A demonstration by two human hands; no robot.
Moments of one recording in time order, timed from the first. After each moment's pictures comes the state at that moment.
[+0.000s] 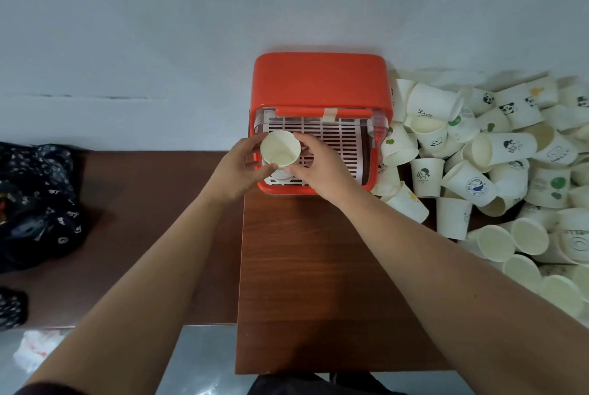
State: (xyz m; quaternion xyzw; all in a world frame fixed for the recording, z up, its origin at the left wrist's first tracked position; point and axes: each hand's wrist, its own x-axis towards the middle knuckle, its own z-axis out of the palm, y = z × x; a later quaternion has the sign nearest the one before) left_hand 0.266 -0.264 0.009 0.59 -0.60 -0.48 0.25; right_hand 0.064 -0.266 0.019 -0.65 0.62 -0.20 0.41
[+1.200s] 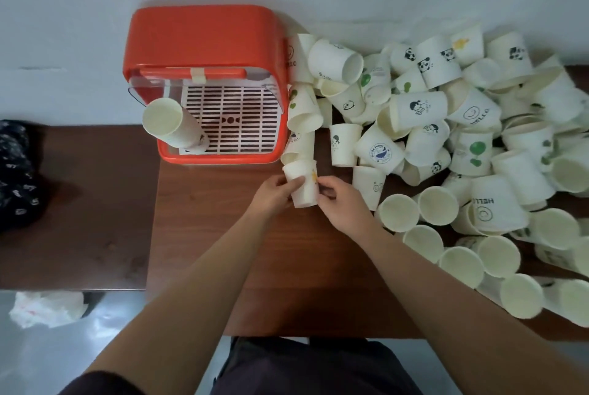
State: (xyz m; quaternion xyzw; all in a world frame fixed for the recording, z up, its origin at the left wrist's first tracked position) left_hand -0.009 -0.180 -0.061 0.65 -0.24 -0.68 0.24; right_hand -0.177 -0.157 -0.030 -0.55 0.66 -0.14 0.50
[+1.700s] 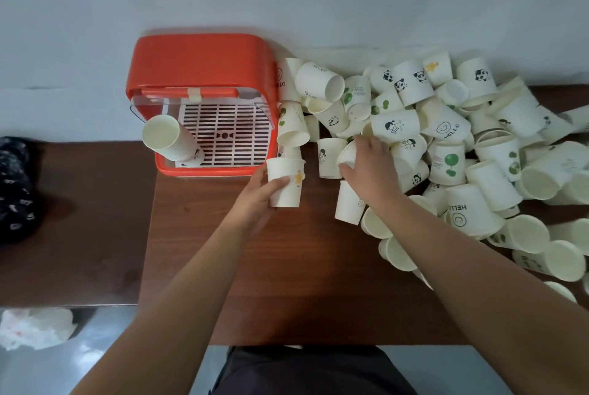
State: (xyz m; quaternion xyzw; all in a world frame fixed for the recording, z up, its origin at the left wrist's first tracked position) left_hand -0.004 -0.176 -0.007 0.54 -0.22 -0.73 0.35; right_hand -0.238 -0.220 -0.005 -0.67 0.72 -0.04 0.18
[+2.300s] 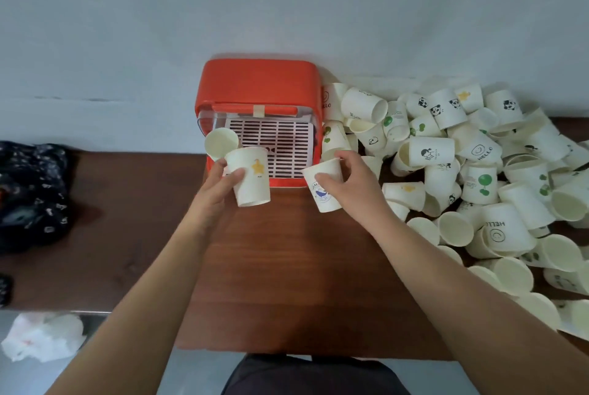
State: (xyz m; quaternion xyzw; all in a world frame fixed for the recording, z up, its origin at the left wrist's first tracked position) left_hand 0.144 -0.167 0.058 0.51 -0.27 -0.68 0.46; right_hand -0.111 -0.188 0.078 -0.53 0.67 -0.26 0.46
